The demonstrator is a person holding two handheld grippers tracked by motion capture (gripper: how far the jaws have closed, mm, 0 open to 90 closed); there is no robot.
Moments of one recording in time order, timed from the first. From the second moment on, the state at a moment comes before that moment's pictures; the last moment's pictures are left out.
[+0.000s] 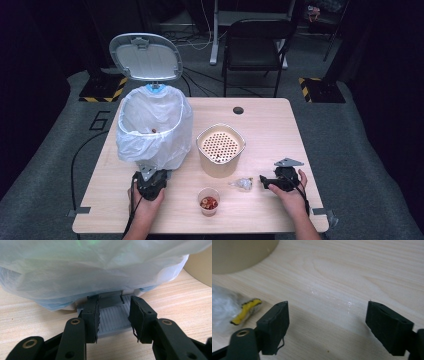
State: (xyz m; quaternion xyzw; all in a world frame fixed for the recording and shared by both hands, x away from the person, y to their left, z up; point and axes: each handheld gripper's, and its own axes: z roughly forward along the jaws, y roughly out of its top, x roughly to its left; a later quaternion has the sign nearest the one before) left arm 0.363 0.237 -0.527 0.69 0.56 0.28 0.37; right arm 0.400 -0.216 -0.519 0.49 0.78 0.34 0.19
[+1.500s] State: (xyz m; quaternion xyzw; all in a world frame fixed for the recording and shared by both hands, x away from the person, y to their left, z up) left arm 0.365 0.237 -0.527 0.68 0.56 0.28 0.38; right arm 0.382 -0.158 -0.490 0.36 0.85 0.37 0.10
